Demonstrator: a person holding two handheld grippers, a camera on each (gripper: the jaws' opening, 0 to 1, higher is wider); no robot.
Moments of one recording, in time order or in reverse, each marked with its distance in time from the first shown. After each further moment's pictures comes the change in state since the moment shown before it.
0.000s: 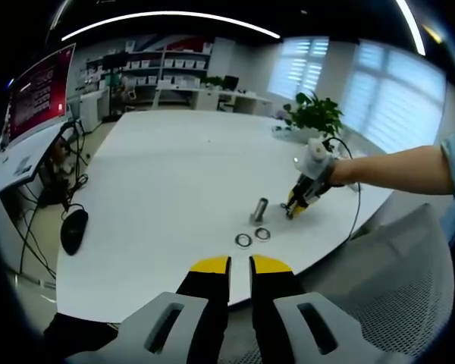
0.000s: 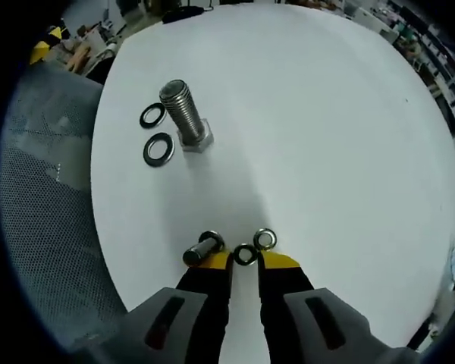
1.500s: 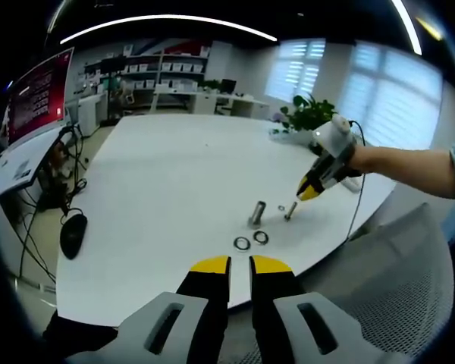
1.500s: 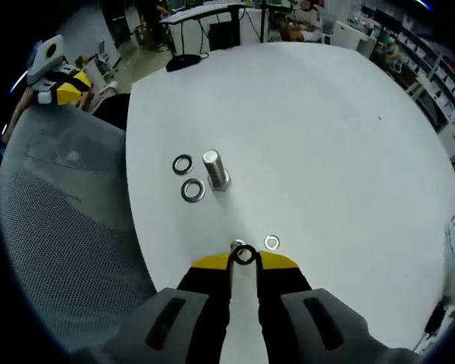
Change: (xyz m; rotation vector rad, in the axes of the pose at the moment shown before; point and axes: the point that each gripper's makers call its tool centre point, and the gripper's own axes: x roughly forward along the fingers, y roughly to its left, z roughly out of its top) left arm 0.000 -0.003 0.003 0.019 -0.013 -0.009; right arm -0.074 0.018 0.023 0.103 -0.181 0.011
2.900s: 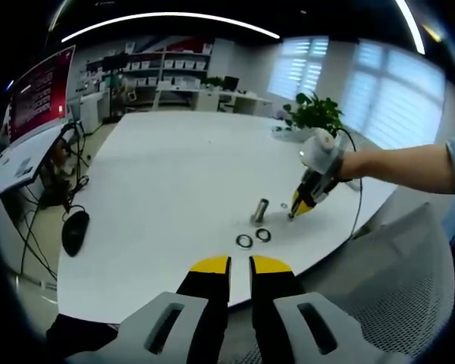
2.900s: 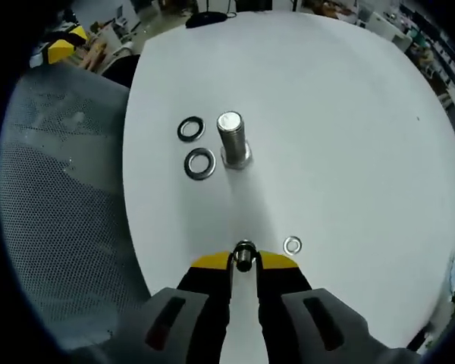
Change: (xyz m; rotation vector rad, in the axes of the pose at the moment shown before) left arm 0.000 0.003 -0.002 -0.013 0.009 0.015; right arm 0.052 0.009 -0.018 -0.128 0.186 0.060
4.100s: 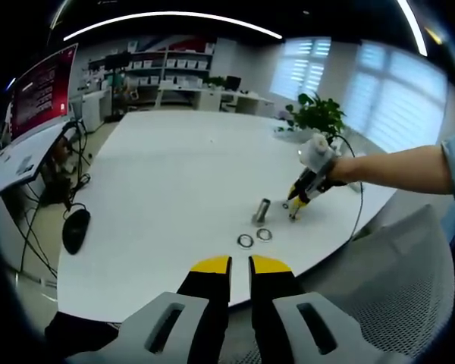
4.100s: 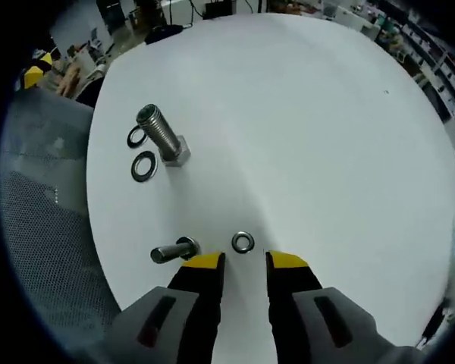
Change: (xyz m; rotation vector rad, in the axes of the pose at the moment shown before) left arm 0.000 0.002 0.000 -0.011 0.002 0.007; right arm 0.014 -0.049 -0.011 0.149 -0.088 -0.069
